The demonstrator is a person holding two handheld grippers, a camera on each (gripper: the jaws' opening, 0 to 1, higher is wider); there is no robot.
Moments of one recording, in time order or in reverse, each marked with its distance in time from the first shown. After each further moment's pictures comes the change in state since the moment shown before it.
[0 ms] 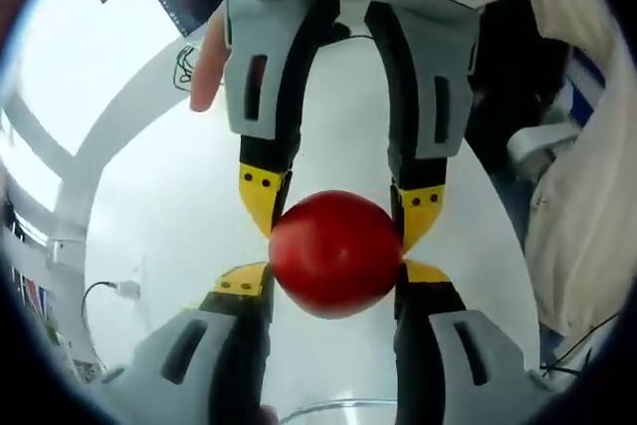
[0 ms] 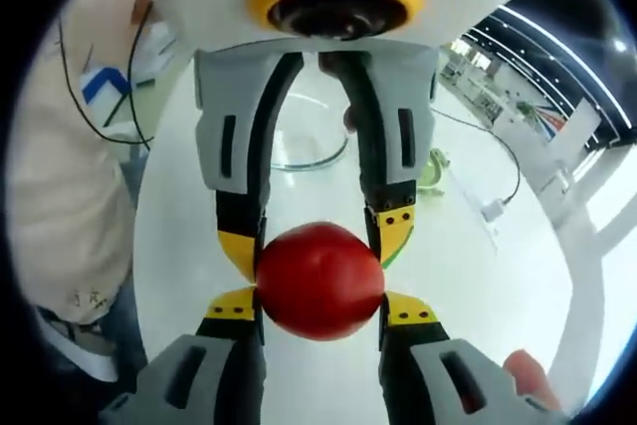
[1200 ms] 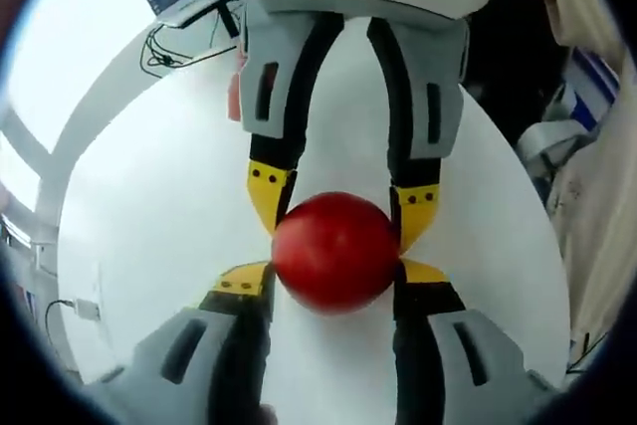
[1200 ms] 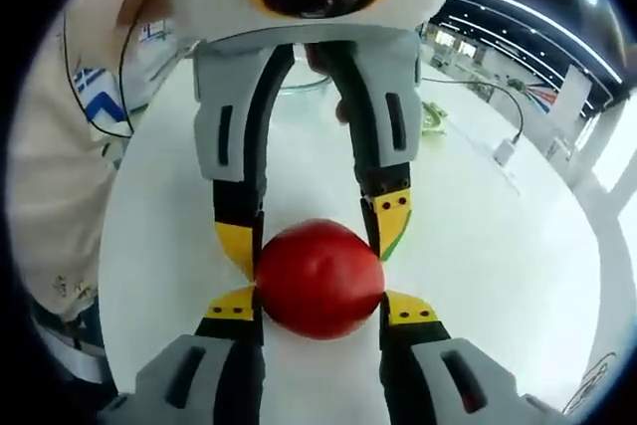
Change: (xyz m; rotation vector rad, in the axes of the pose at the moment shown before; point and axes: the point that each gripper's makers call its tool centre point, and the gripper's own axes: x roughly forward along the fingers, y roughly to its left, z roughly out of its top) left arm 0.074 -0.005 -0.009 0.001 -0.009 -0.081; right arm 0.042 0.004 -0.067 0.108 -0.060 0.026
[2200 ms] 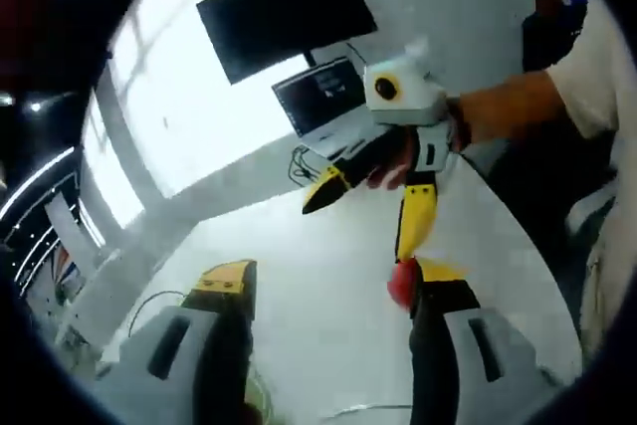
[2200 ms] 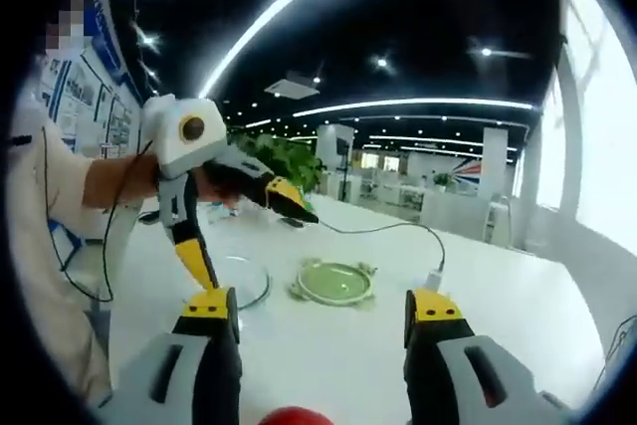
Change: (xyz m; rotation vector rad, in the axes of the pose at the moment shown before) left arm -0.219 0.044 0.006 -0.084 -0.549 0.597; right arm -0.086 -0.061 0.143 0.210 -0.660 -0.259
